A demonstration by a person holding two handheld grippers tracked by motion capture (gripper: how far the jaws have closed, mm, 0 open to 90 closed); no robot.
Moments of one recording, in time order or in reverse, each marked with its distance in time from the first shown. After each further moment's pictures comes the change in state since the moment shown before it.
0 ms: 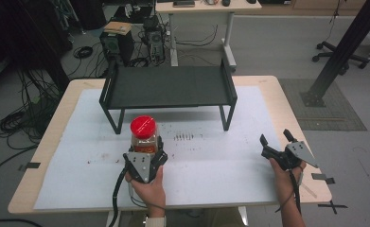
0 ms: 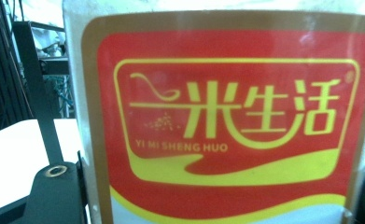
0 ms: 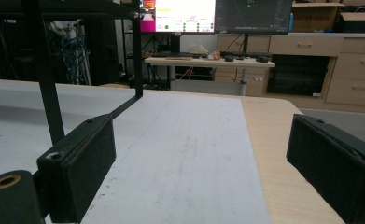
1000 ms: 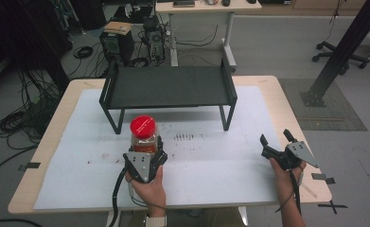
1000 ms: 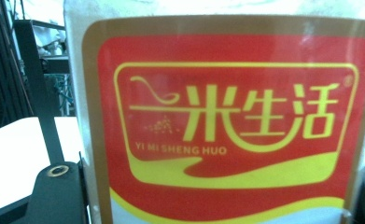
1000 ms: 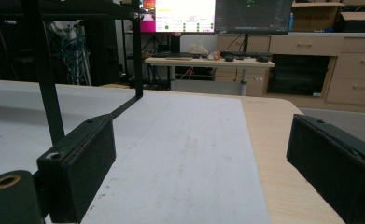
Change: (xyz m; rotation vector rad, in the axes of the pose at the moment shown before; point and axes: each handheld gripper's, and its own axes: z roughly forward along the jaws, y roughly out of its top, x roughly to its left) left arm 0.002 0.003 0.000 0.004 0.000 -0.009; right arm 0.000 0.000 0.000 -0.001 0.001 0.003
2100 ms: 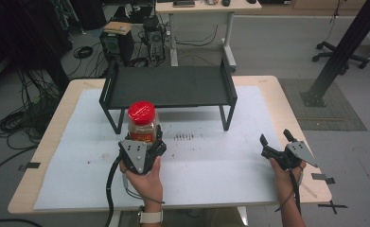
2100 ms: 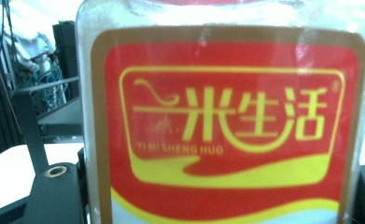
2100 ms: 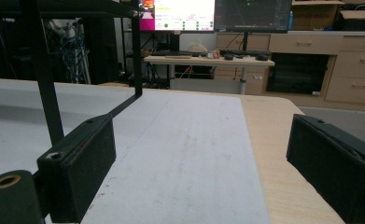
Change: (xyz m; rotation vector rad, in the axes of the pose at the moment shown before) left arm 0.002 0.061 0.004 -0.020 -0.049 0.026; right arm 0.000 0.000 0.001 0.009 -0.004 -0.002
